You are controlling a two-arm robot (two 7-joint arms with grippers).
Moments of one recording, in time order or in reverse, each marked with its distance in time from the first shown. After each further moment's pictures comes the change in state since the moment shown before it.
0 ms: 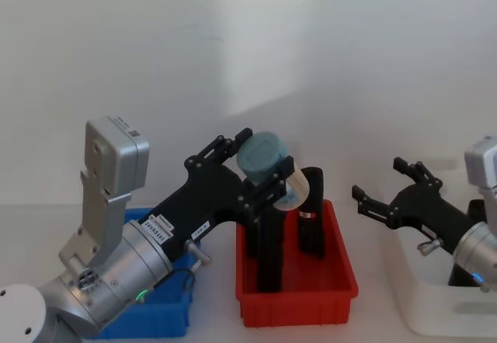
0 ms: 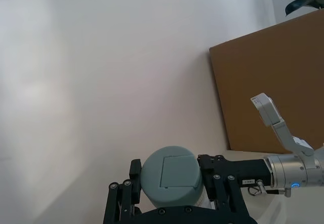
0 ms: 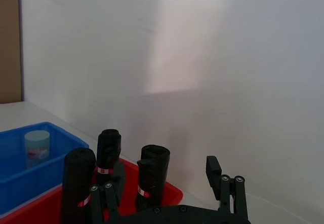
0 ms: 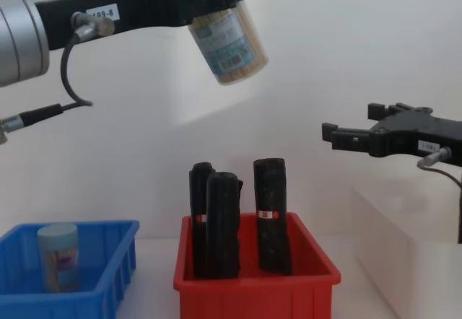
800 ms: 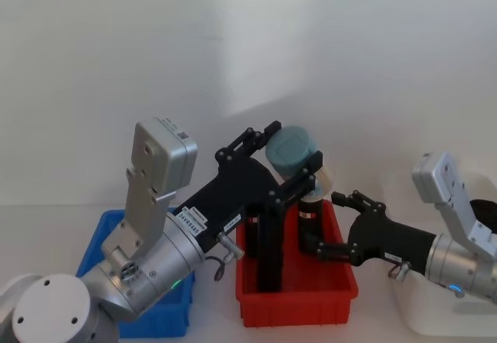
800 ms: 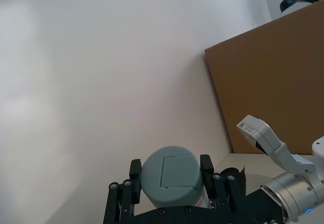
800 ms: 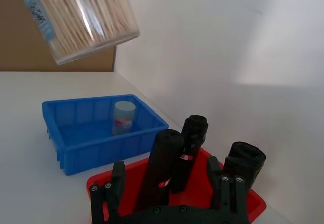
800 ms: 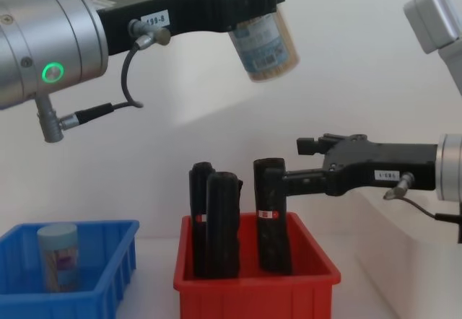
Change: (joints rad) left arm -0.067 -0.090 0.048 0.077 0.116 -0.039 -0.017; right arm 0.094 -0.022 -0.052 0.114 -0.052 0.012 0.357
